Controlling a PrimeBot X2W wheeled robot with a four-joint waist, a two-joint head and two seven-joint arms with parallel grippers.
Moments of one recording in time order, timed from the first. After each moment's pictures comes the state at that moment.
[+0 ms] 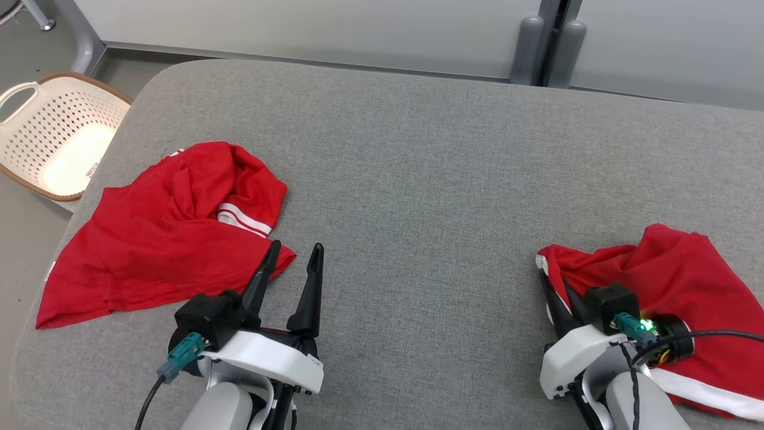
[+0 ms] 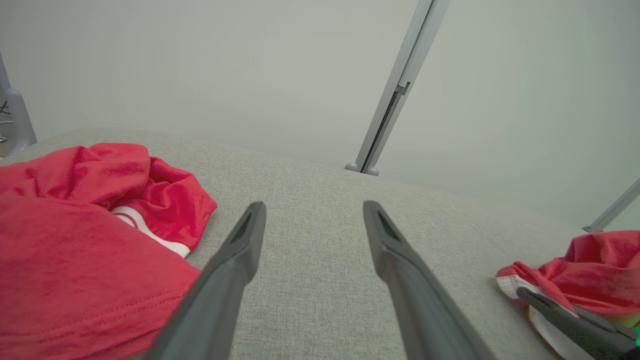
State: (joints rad) left arm -0.21 0.05 -0.32 0.30 -0.47 -0.05 -0.26; right arm -0.29 -0.05 0.16 0.57 -0.04 0.13 -0.10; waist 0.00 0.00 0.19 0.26
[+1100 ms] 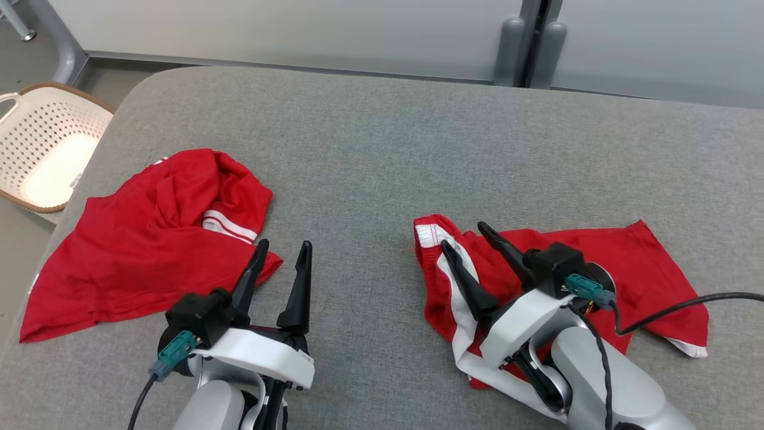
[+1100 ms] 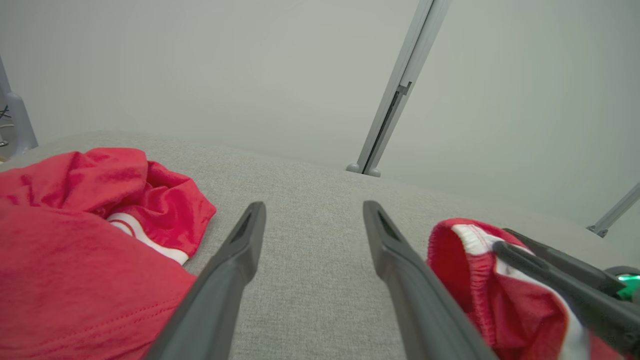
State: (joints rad) left arm -0.21 0.05 -0.29 0.32 -0.45 -0.04 -0.26; right arm -0.54 -0.13 0.70 0.66 0.49 0.13 -0.26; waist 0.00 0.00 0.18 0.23
